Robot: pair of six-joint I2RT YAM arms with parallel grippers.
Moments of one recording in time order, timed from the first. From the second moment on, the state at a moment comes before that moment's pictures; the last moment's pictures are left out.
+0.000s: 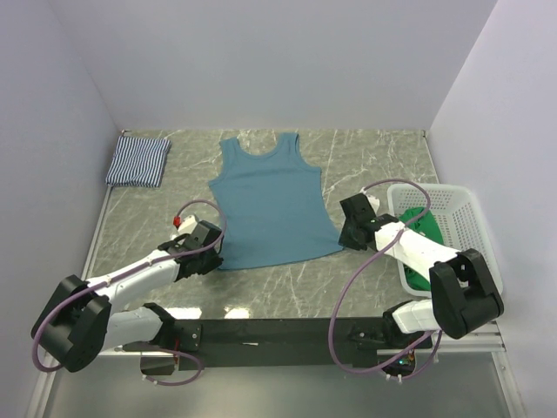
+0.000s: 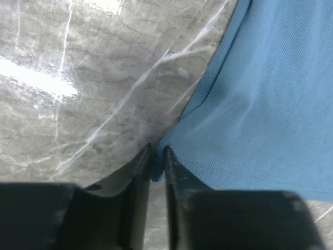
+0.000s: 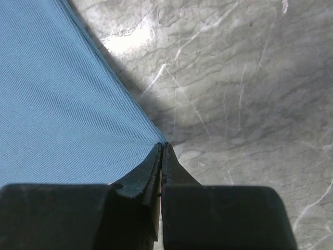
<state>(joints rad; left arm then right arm) -0.59 1.16 0.49 -0.40 -0.29 -1.07 0.41 1.35 0.70 -0.43 0.22 0.69</state>
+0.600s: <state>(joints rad) -0.59 0.95 0.75 -0.60 -0.32 -1.01 0.39 1.10 0.77 -0.55 0.09 0.66</state>
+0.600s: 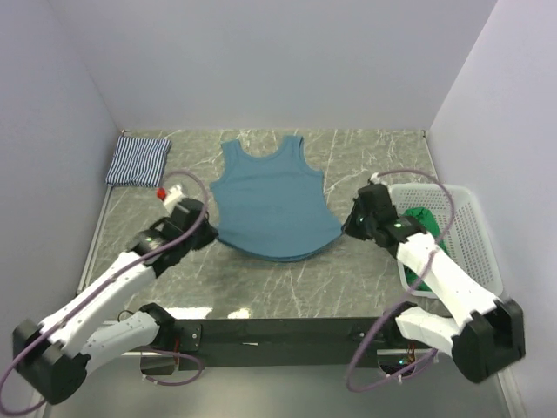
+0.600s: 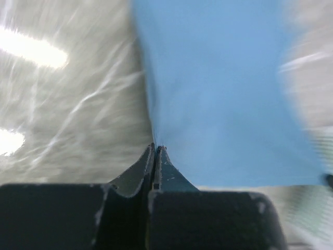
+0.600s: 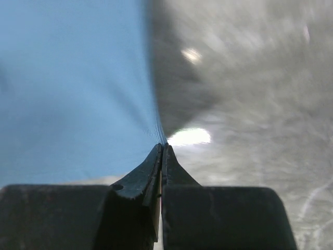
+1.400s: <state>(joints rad) -0.52 1.10 1.64 -0.60 -0.34 -0.81 0.33 1.18 1.76 -0.69 -0.07 0.60</state>
